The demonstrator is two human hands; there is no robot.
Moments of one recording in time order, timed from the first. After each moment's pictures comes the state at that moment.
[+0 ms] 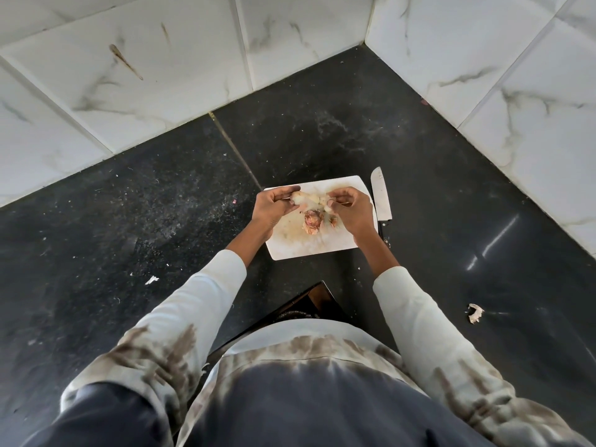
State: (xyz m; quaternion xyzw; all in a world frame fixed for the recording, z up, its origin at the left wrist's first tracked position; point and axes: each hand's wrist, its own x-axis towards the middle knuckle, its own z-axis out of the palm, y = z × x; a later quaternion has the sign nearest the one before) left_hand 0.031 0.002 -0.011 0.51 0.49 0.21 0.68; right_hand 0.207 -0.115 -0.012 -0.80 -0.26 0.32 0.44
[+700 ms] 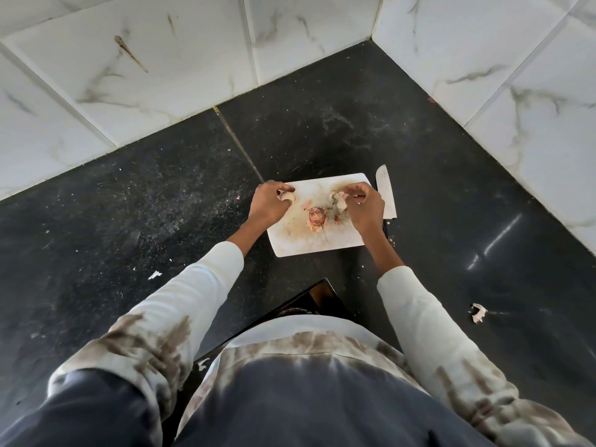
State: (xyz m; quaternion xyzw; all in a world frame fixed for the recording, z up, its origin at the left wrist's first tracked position) left_hand 0.019 0.020 -0.012 0.78 0.49 0.11 0.38; right_hand 0.211 -0.117 -0.013 -0.82 -0.26 0.25 0.44
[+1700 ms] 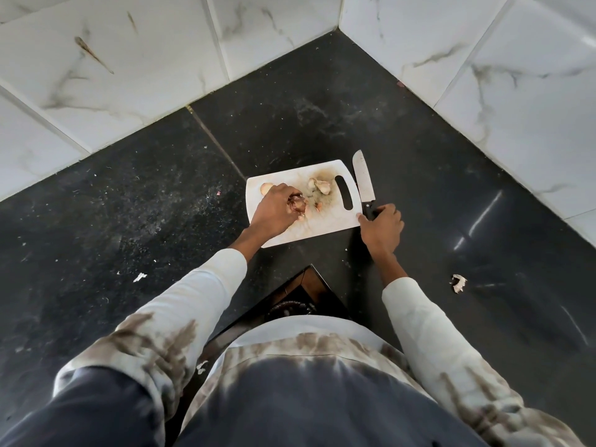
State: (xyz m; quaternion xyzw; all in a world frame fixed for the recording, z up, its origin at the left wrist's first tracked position) left_hand 0.038 -0.033 -0.023 0.87 0.36 0.06 0.33; right_hand 0.225 -0.214 -0.028 -0.94 -0.12 0.17 0.28
